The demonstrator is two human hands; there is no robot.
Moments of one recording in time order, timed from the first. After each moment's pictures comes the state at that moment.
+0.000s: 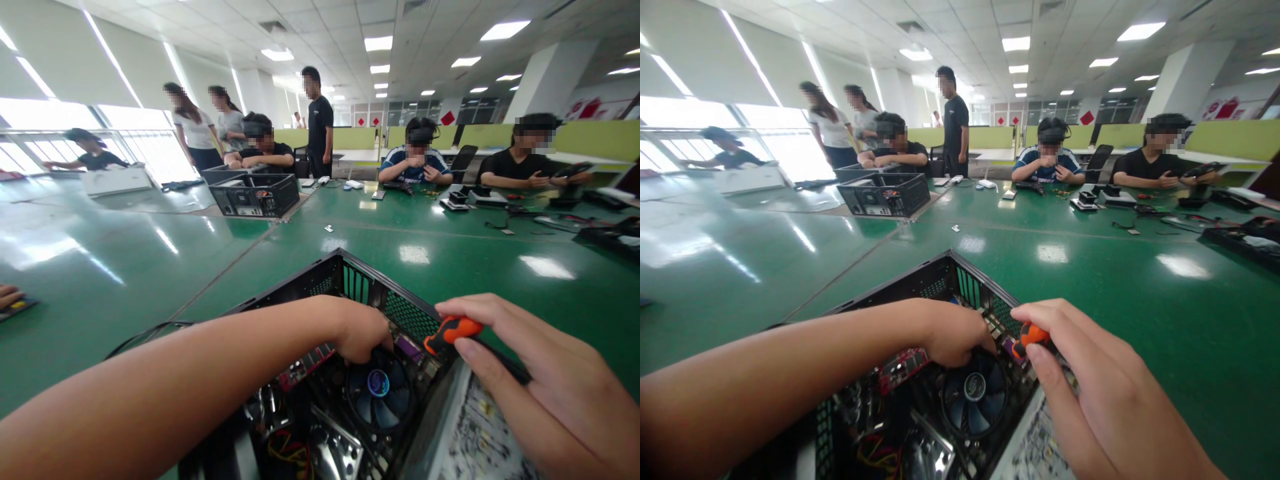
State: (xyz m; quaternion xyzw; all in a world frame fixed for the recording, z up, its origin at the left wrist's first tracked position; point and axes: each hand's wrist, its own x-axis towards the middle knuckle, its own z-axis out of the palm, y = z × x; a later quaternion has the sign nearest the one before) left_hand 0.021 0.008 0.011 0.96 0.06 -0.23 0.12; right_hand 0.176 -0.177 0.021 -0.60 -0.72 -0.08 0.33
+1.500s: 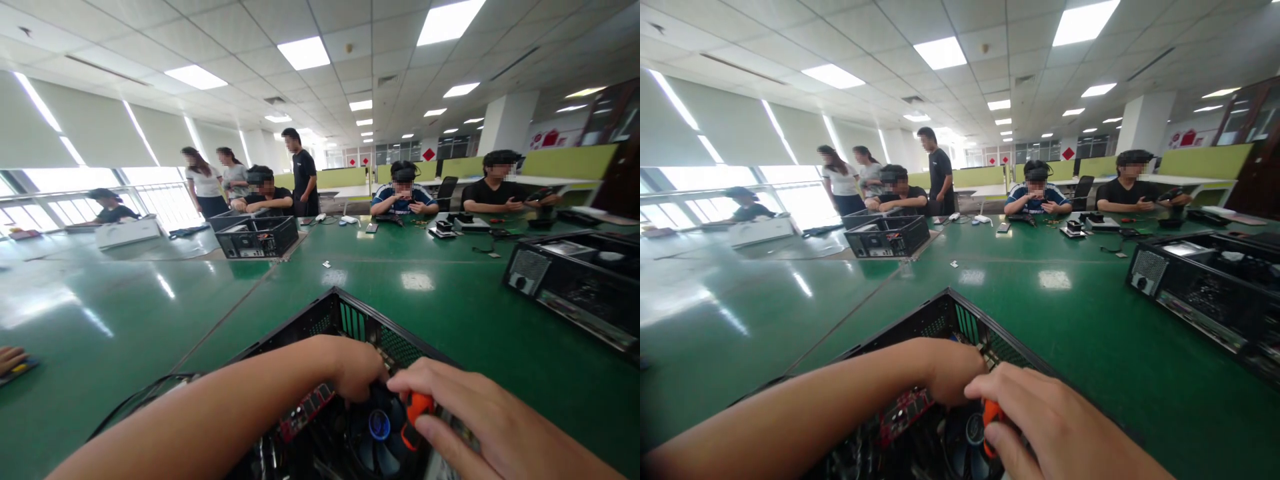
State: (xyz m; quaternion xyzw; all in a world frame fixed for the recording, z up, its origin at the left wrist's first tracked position) left_hand 0.024 -0.007 0.031 0.95 0.04 -0.30 0.07; right_hand 0.159 -0.196 0.059 -0.51 -0.79 -0.01 0.34
